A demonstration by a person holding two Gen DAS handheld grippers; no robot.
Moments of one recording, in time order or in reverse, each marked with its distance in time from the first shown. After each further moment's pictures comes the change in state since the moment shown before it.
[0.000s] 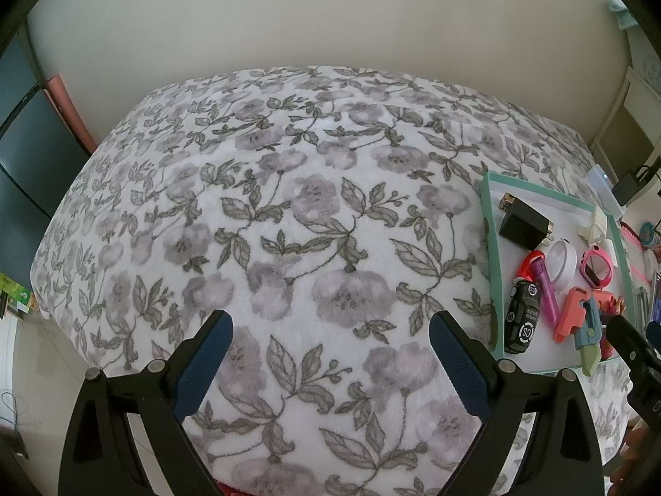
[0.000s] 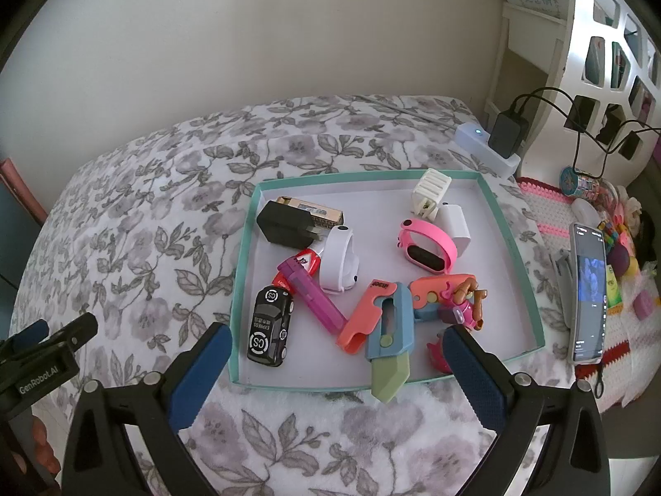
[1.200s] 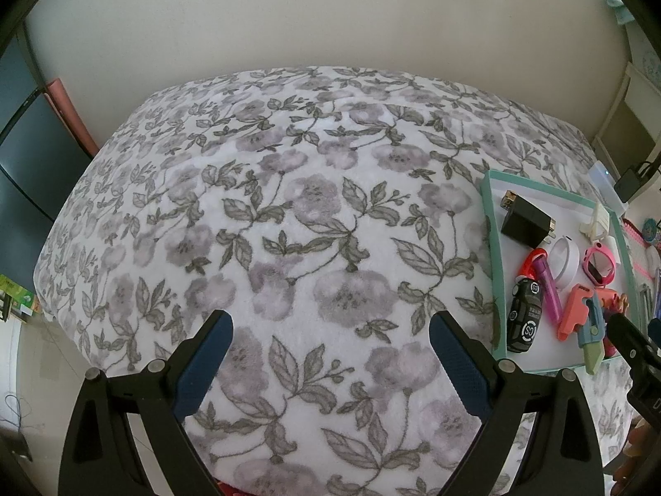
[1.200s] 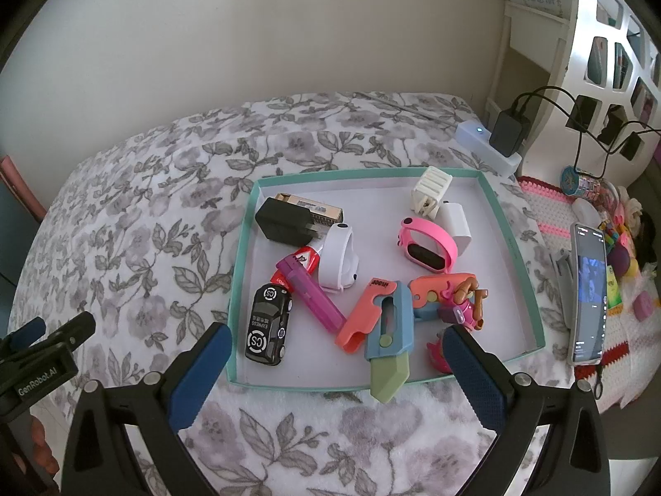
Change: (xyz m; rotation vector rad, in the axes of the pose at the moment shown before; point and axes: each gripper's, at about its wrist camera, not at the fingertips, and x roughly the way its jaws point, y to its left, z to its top) left arm 0.001 -0.002 -0.001 0.002 -0.003 0.013; right arm 0.003 -0.001 0.000 -0.006 0.009 -0.003
